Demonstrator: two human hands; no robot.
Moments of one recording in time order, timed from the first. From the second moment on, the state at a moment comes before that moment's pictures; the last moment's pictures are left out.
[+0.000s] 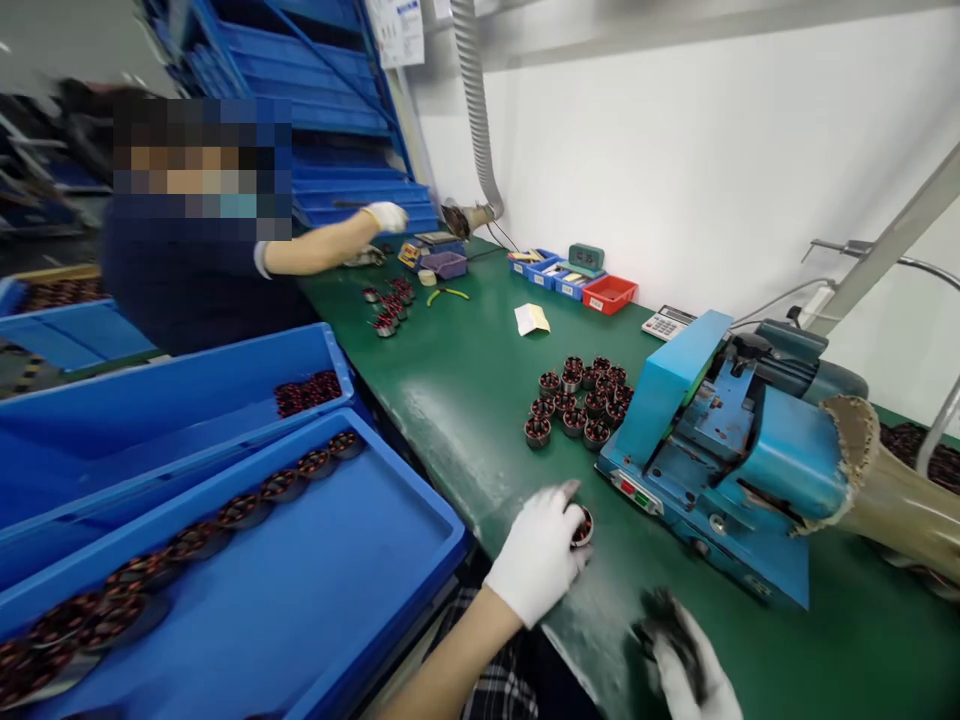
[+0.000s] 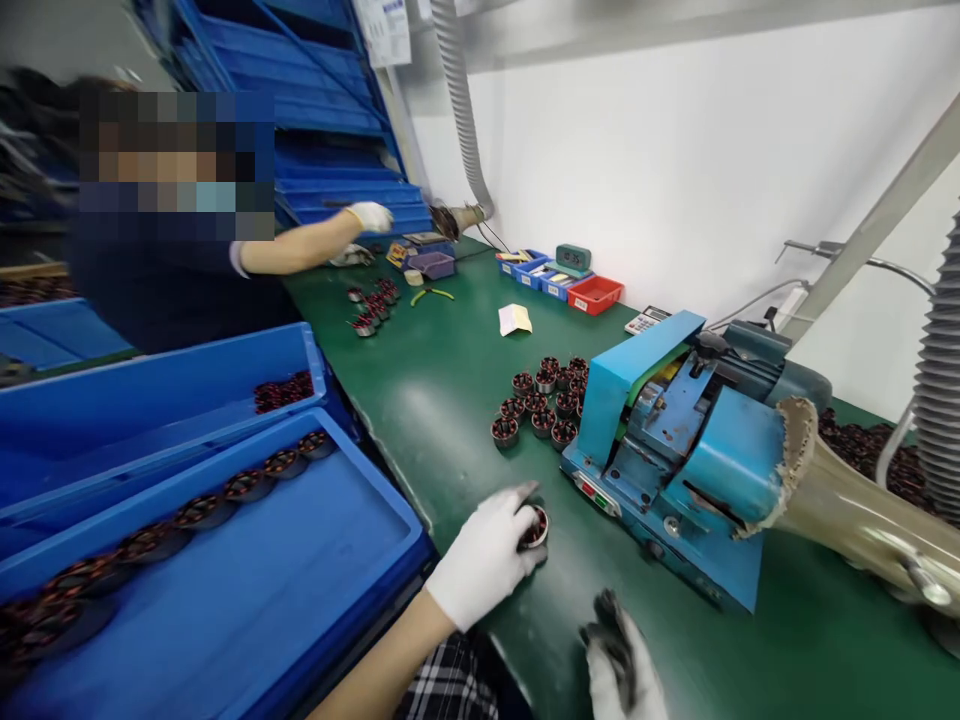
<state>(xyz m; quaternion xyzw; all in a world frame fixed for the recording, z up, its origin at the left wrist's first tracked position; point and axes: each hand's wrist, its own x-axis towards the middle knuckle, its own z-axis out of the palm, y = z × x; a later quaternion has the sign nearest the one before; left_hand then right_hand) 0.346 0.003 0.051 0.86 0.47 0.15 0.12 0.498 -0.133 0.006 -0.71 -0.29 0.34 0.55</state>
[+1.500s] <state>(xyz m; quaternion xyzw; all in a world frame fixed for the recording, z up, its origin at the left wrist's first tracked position) 0.368 -0.040 0.038 0.88 0.23 0.19 0.37 0.539 -0.122 0.074 -0.64 -0.15 0.37 0.66</state>
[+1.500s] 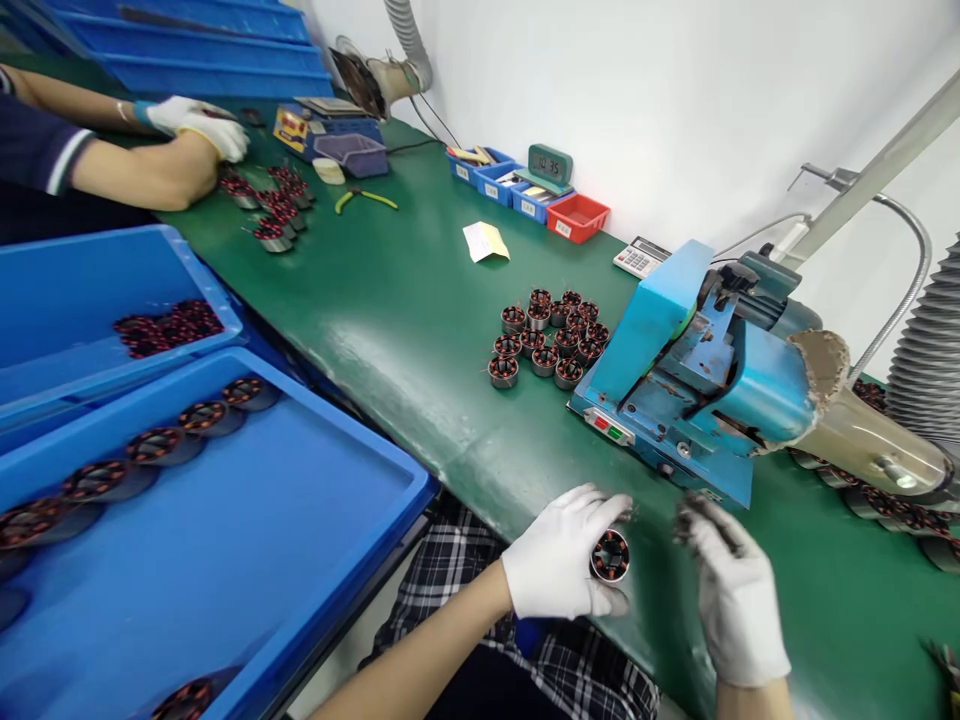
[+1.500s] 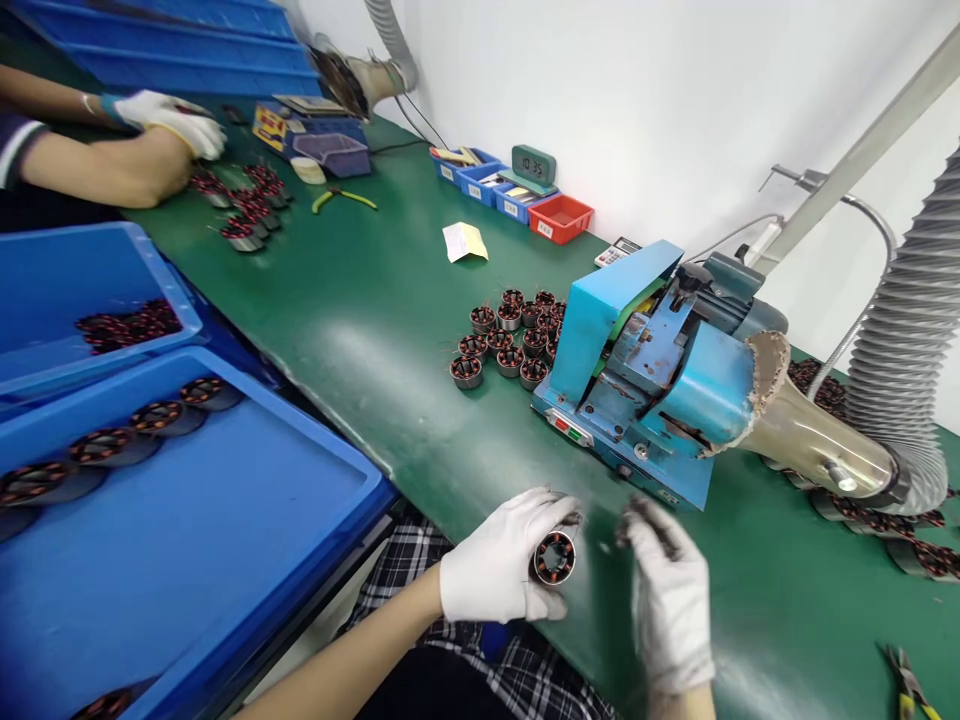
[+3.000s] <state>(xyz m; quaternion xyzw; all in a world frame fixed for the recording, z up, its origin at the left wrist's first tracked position) 0.371 -0.037 0.036 0.88 0.23 0.19 0.38 0.510 -0.134 0.060 -0.82 -0.34 0.26 0.38</state>
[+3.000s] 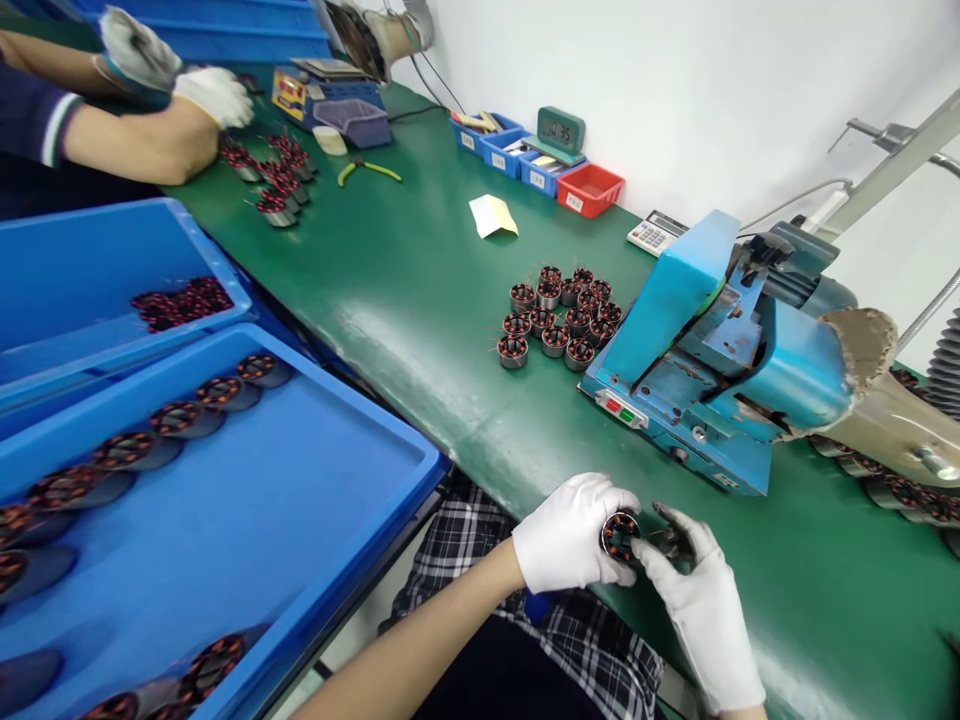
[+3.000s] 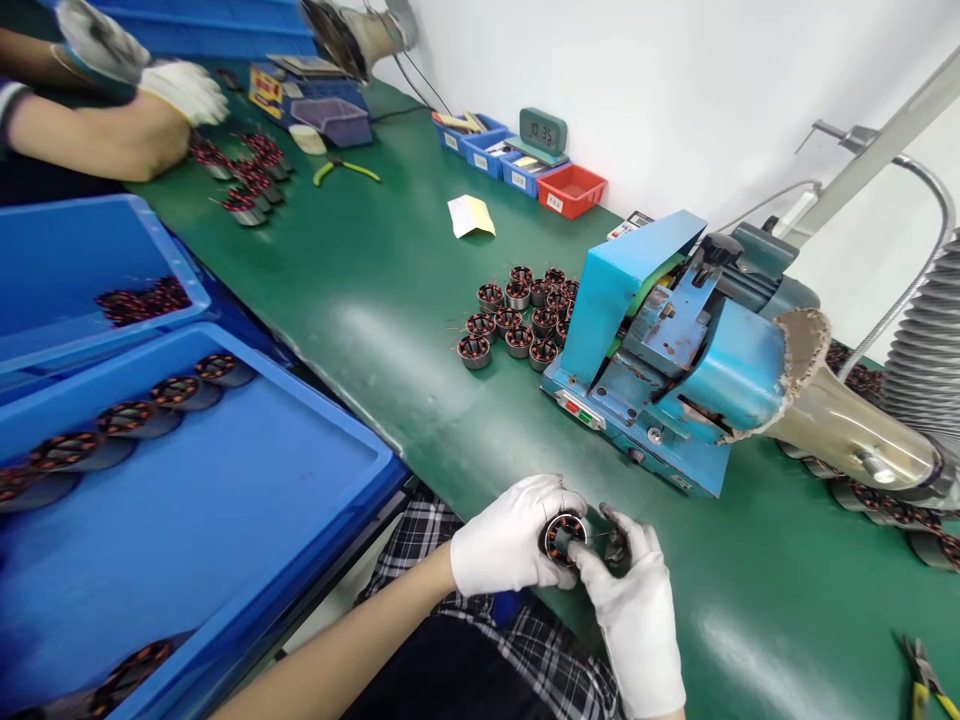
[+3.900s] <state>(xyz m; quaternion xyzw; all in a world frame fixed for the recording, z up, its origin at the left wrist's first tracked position) 0.370 -0.042 0.036 0.88 0.22 0.22 0.35 0.518 -0.142 0.043 -0.83 -0.45 0.18 0.28</state>
